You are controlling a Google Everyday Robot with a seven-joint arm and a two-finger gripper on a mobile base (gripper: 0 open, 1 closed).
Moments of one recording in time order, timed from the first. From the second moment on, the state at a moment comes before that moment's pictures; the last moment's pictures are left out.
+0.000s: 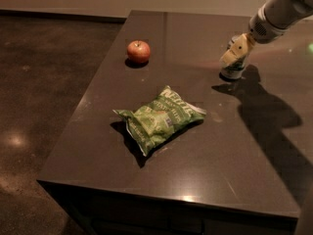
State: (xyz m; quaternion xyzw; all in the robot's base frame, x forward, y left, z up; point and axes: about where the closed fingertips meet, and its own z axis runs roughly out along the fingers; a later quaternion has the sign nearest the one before) arm 0.695 -0.269 0.910 -0.32 0.90 -0.01 0.27
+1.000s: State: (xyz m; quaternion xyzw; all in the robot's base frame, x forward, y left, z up) arm 0.685 -0.238 0.912 -0.36 0.89 0.02 0.27
